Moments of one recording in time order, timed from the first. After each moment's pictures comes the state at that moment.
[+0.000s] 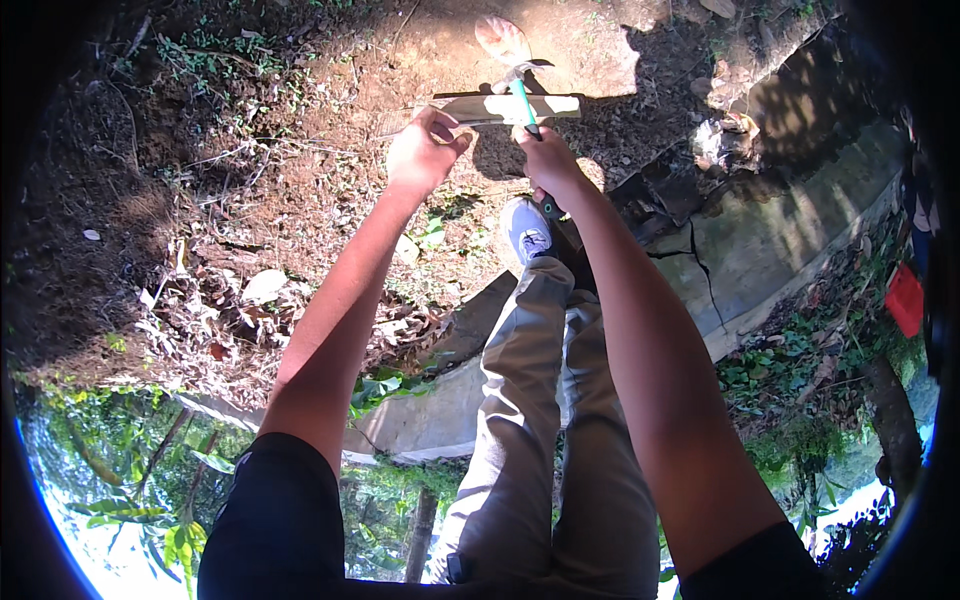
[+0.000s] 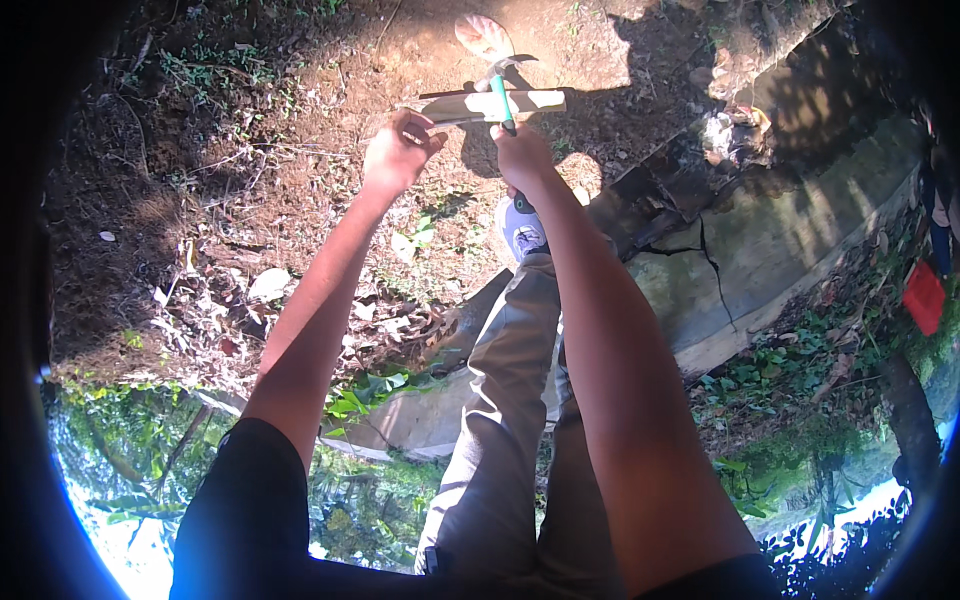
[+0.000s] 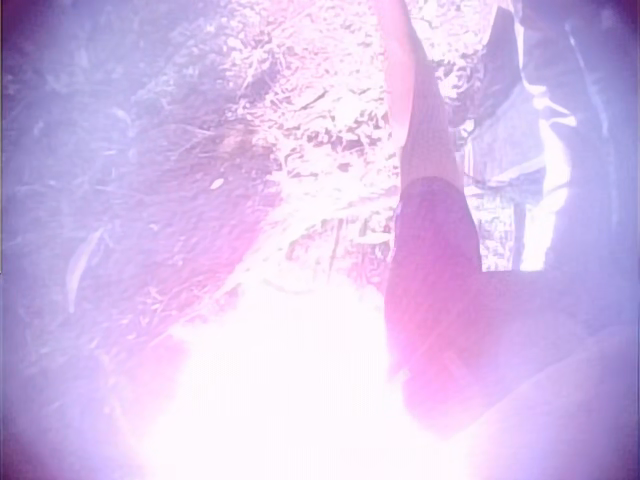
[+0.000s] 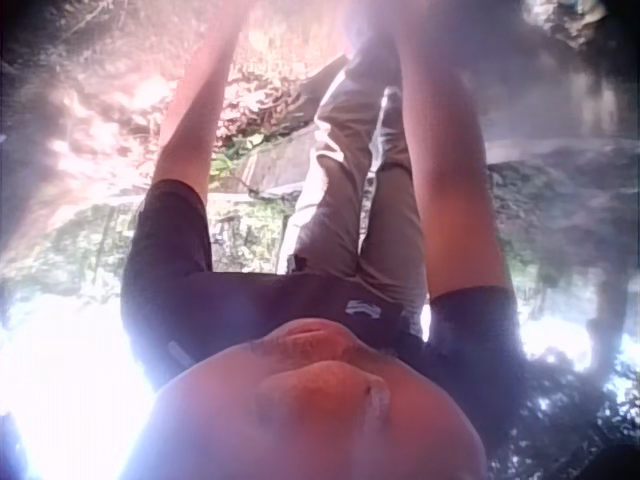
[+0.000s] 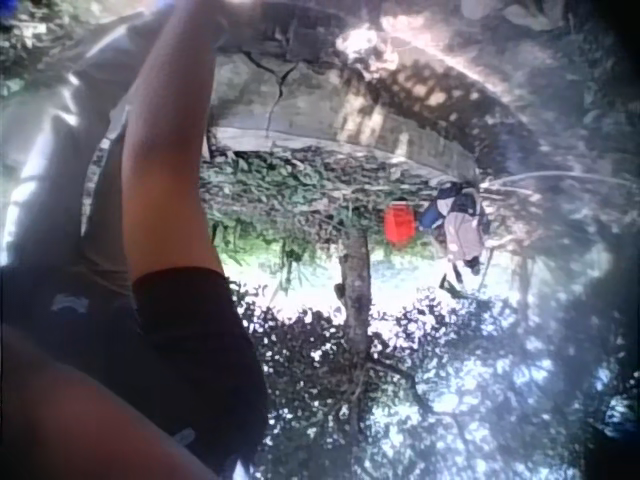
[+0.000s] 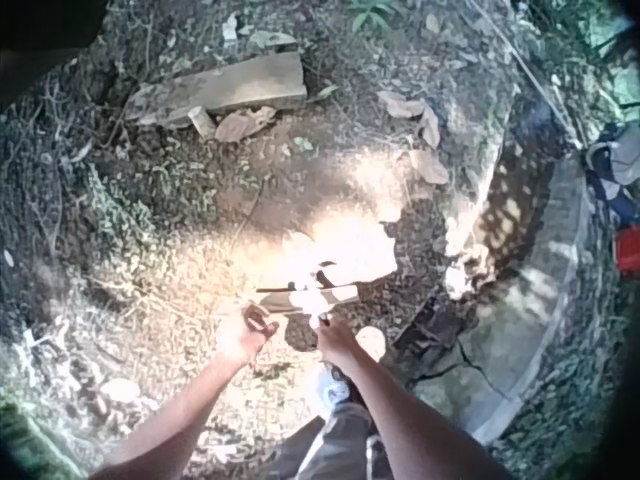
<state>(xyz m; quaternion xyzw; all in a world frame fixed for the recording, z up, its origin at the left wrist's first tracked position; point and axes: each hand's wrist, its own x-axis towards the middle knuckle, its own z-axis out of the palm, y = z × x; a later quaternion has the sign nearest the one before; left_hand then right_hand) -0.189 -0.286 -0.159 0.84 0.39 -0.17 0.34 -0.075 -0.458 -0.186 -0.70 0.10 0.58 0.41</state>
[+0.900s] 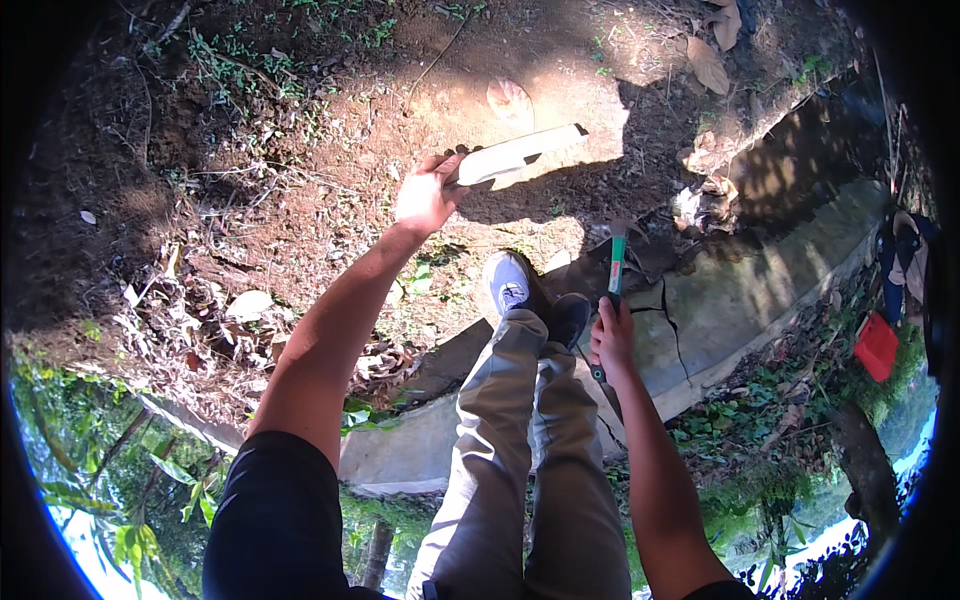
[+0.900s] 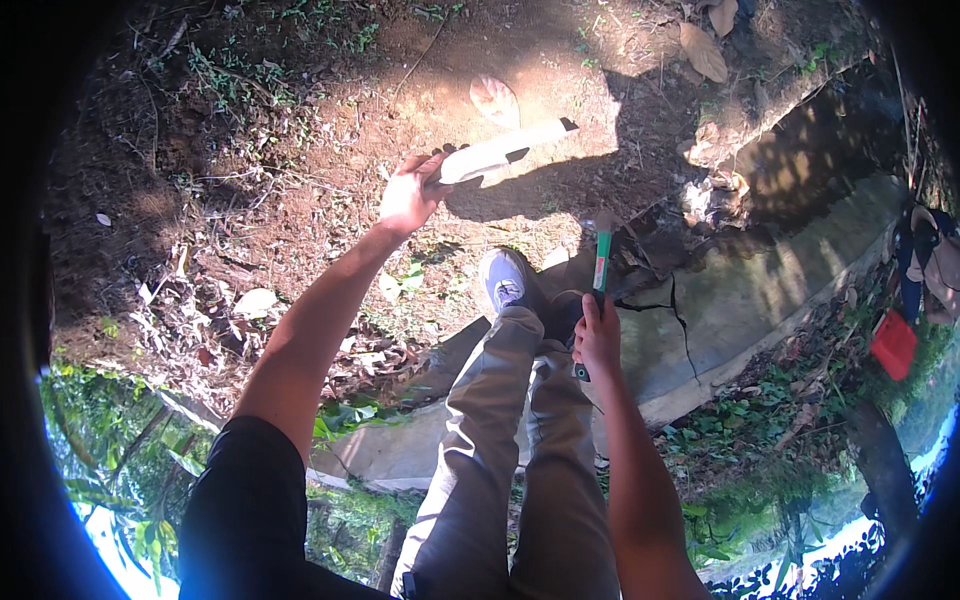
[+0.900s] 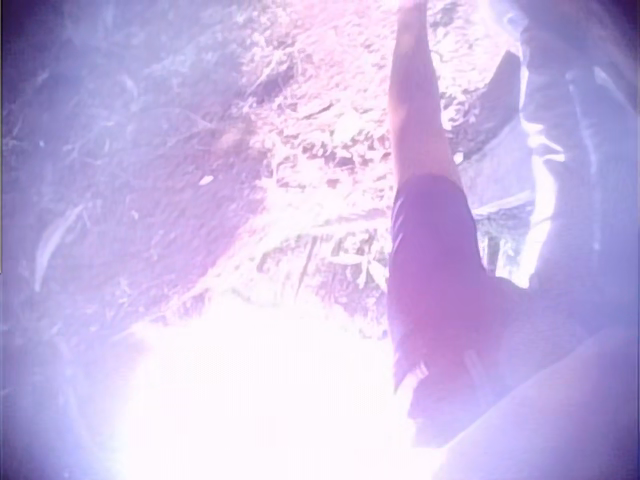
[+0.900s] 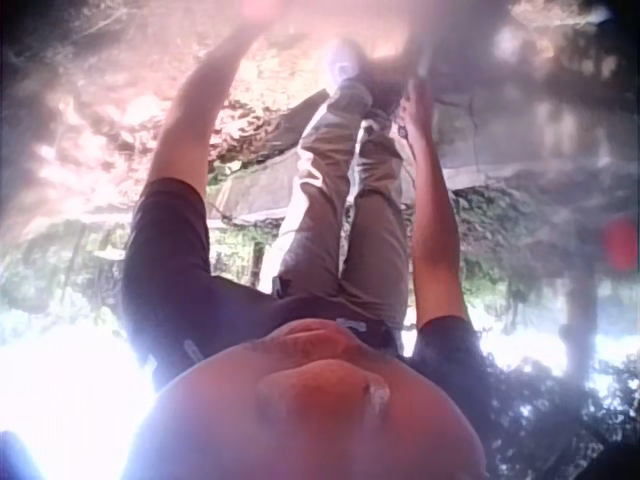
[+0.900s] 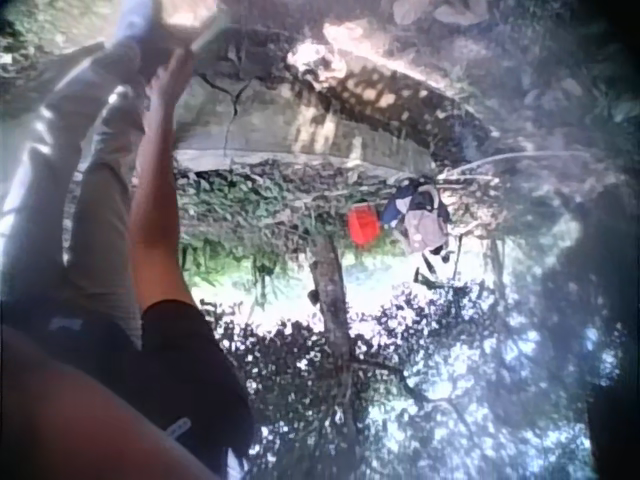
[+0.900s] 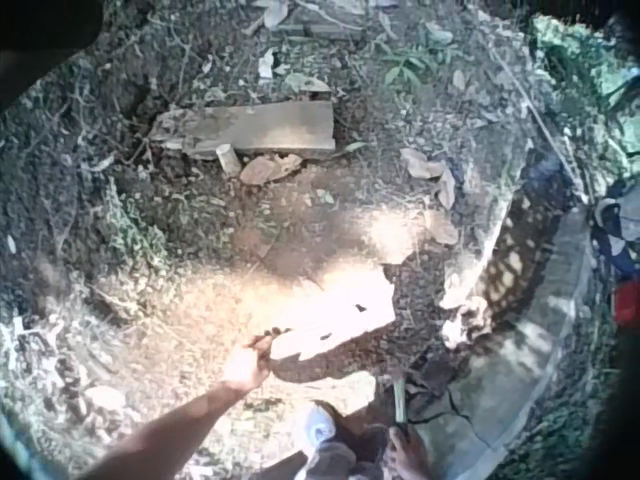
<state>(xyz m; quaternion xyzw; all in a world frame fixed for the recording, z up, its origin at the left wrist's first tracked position) -0.200 -0.277 -0.210 0.90 0.30 -0.10 0.31 -0.104 -0.639 -0.111 -0.66 0.30 0.52 0.45</state>
